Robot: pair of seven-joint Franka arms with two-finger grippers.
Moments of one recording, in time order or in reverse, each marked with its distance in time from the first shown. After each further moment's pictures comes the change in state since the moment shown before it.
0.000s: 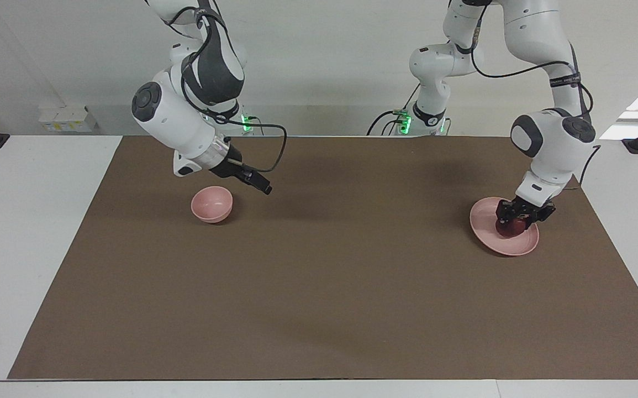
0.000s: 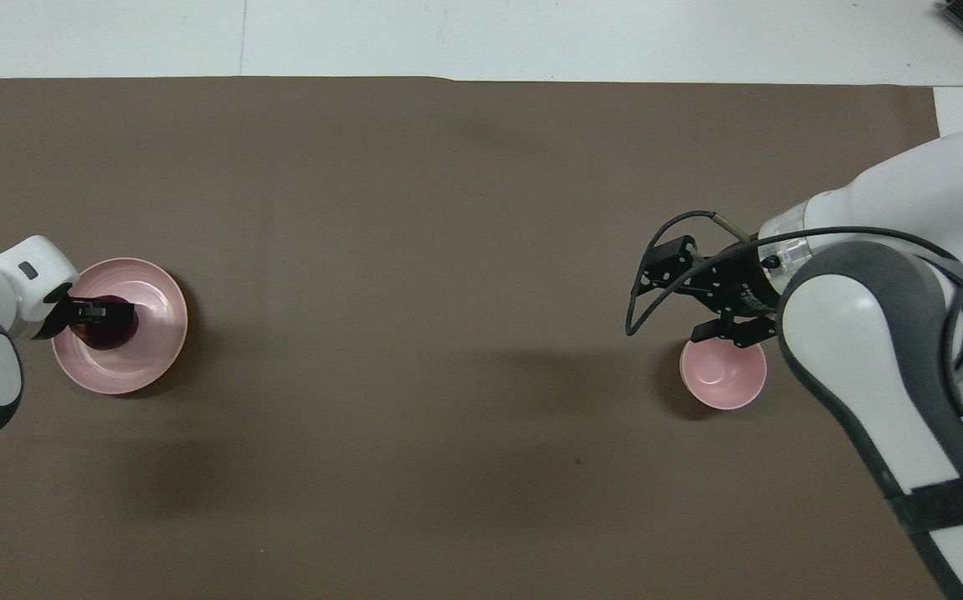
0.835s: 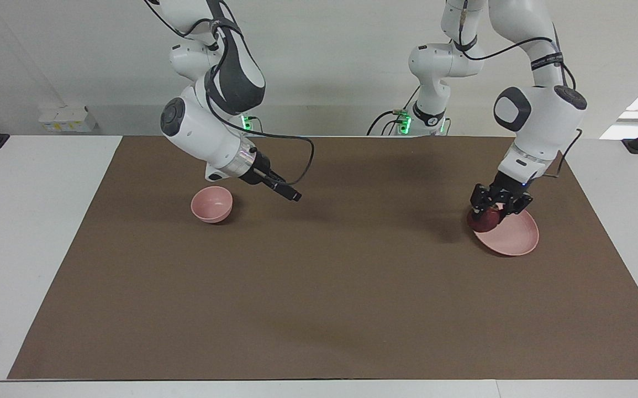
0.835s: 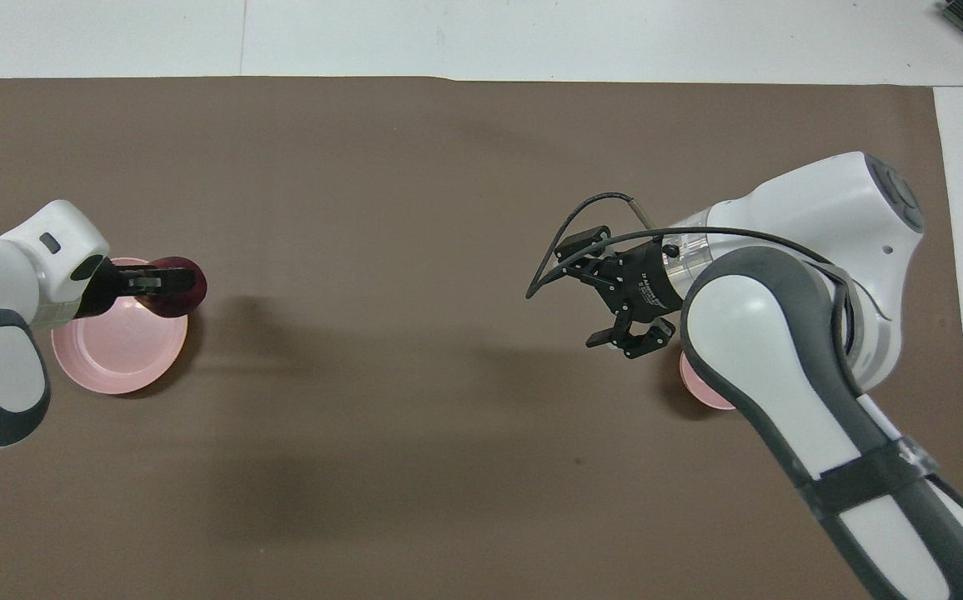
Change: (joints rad) left arm -0.201 -0.136 -0.024 0.038 -0.338 -0.083 -0.043; right arm 0.084 0.062 0.001 -0.004 0.201 0.120 0.172
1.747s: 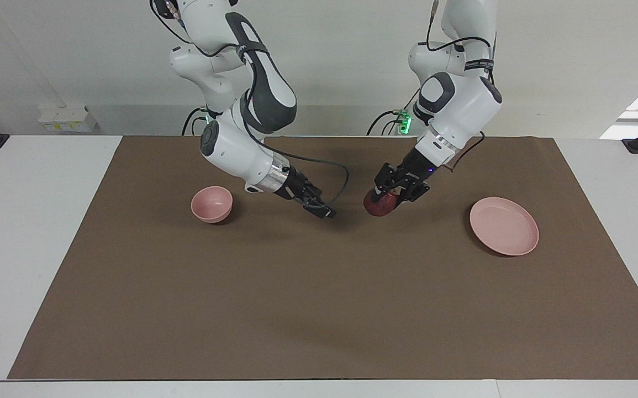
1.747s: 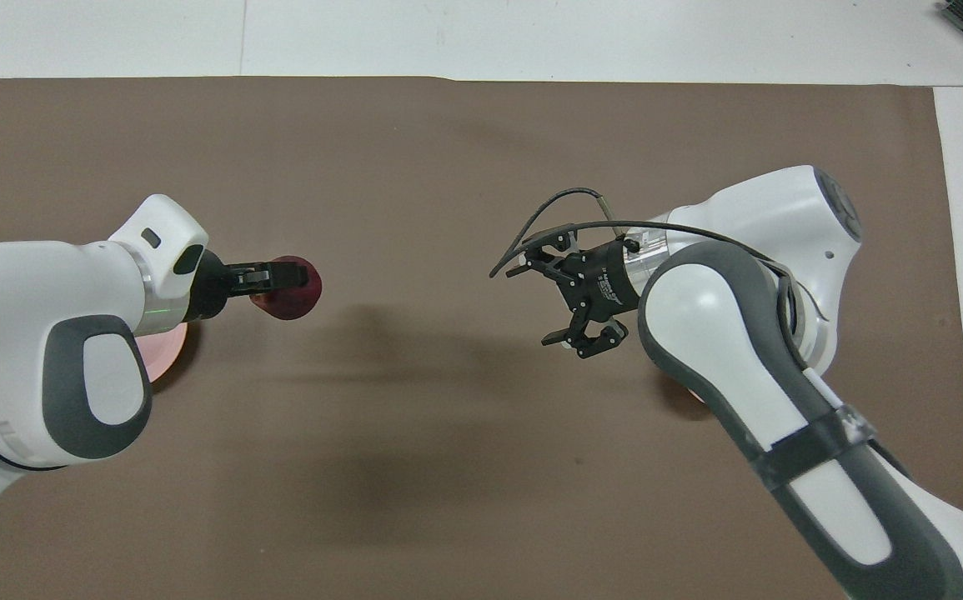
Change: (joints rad) left arm -0.180 0.001 -0.208 0.022 -0.430 0.140 -0.178; right arm 0.127 0.124 0.001 0.045 0.203 0.223 0.110
